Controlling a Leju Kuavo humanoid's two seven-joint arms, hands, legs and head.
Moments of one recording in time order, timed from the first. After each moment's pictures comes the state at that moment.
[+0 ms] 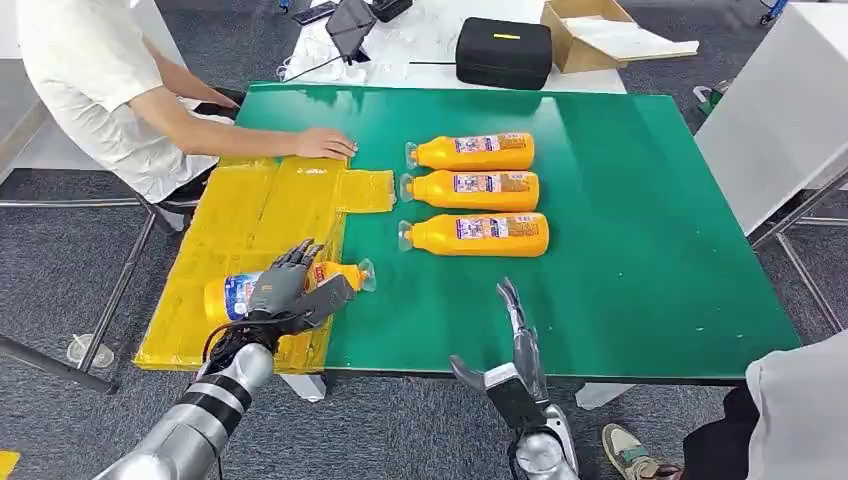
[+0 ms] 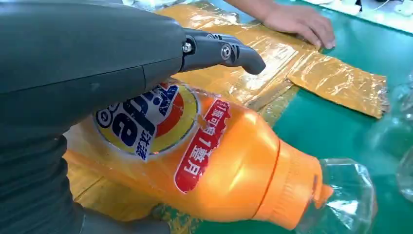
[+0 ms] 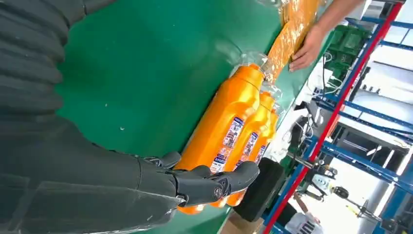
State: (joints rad) left arm -0.48 -0.09 -0.39 -0.63 -0.81 0.14 -0.31; right arm -0.03 0.11 0.25 -1.10 0.34 -0.39 -0.70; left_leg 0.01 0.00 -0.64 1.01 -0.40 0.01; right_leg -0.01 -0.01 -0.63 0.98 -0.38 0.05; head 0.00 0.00
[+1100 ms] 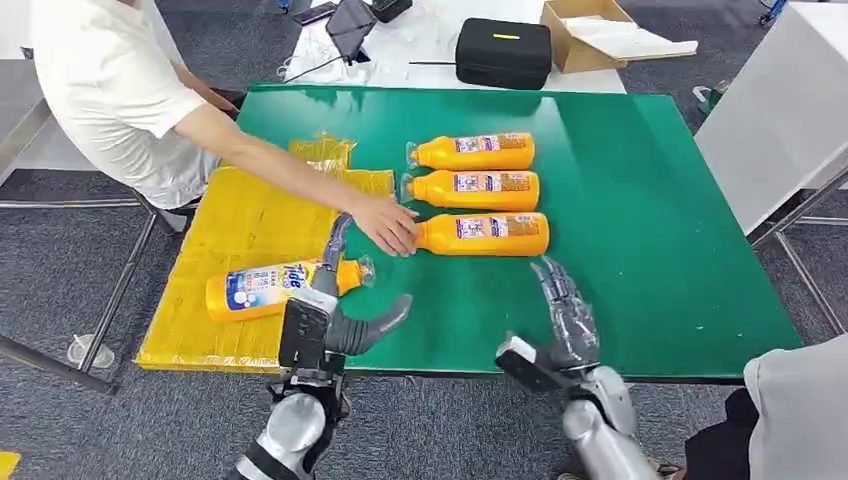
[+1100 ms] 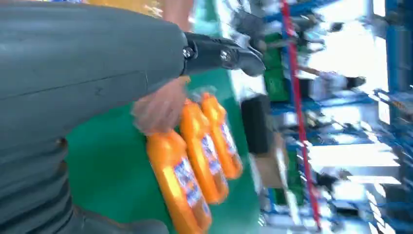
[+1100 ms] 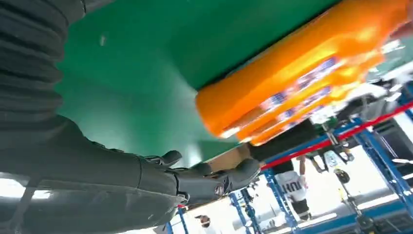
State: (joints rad) left arm -0.20 -0.24 -0.64 -1.19 -0.12 0.40 -0.56; right arm -0.23 -0.09 0.19 -0.90 0.77 -0.59 -0.55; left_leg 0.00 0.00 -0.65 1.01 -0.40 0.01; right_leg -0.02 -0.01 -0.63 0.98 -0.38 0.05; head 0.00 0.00
